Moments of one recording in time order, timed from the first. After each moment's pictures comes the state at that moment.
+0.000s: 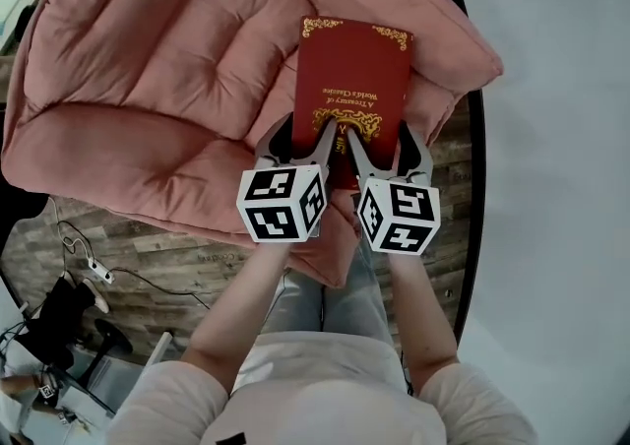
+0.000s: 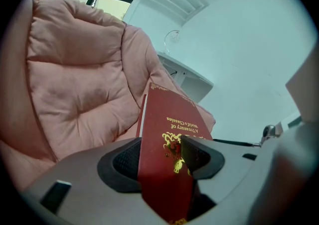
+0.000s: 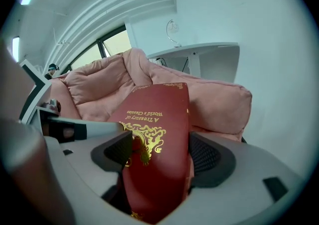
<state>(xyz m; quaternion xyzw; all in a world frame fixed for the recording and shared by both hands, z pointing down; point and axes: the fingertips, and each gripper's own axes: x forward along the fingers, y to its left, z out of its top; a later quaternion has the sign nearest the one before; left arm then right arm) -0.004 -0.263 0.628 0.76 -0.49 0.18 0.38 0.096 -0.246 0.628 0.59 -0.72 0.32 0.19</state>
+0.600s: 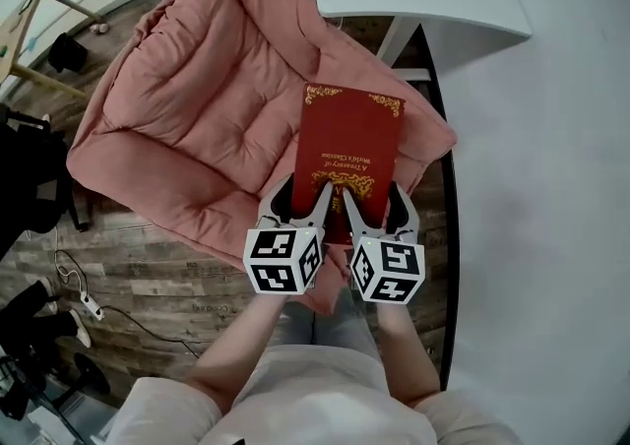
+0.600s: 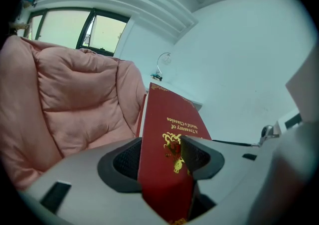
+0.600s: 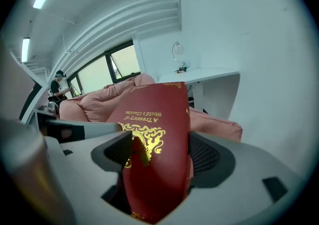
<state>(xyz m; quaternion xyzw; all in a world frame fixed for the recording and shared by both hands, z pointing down) -0.021 -0.253 0.490 0.79 -0.51 0.13 0.33 0.081 -0.240 0.492 0.60 -0.74 0.26 0.15</state>
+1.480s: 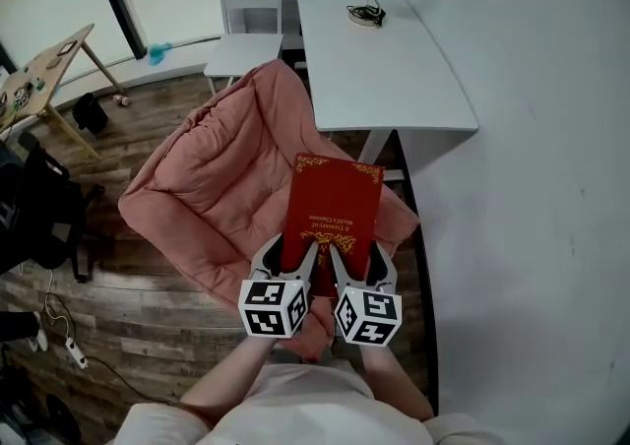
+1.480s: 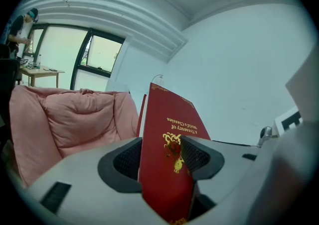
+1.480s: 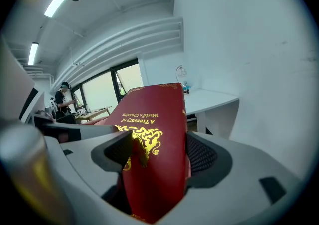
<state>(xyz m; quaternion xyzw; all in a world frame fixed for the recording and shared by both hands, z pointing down) -0.041 -0.240 0.351 0.81 -0.52 0.07 0.27 0.066 -0.231 0.354 0.62 -0.75 0.20 0.09</state>
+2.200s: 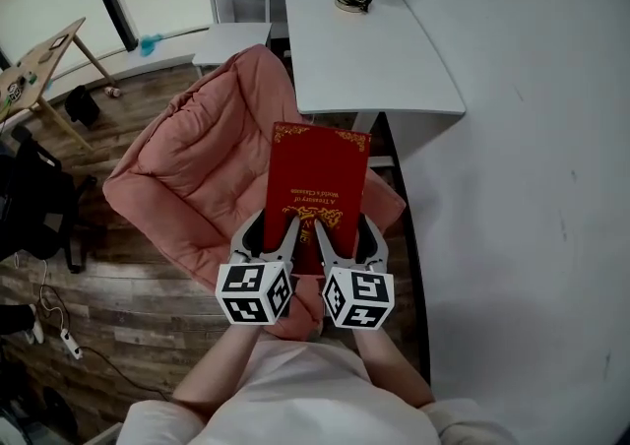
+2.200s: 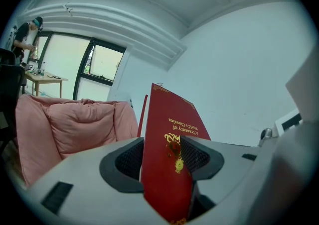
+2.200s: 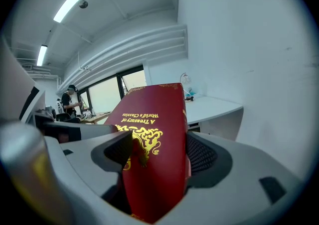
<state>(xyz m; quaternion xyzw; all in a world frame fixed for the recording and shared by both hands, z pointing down) -0.028 -0.237 0.315 0.80 -0.55 0.04 0.24 0.081 -0.234 0.321 0.60 -0.78 0.17 0.07</state>
